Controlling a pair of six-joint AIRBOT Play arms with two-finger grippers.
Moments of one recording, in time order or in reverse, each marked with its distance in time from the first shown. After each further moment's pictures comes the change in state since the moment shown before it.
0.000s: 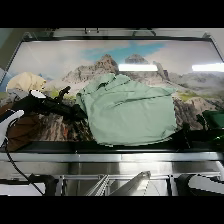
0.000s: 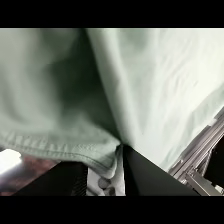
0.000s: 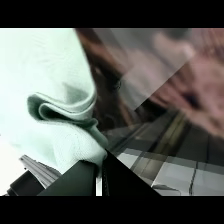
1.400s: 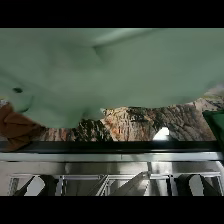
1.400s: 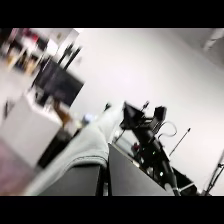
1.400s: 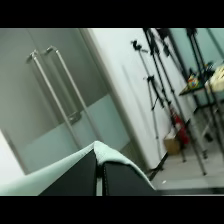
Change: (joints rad) left arm 0.768 0.635 0.248 -1.168 -0.592 0.064; right arm -0.157 0.707 0.639 1.028 -0.066 -0.194
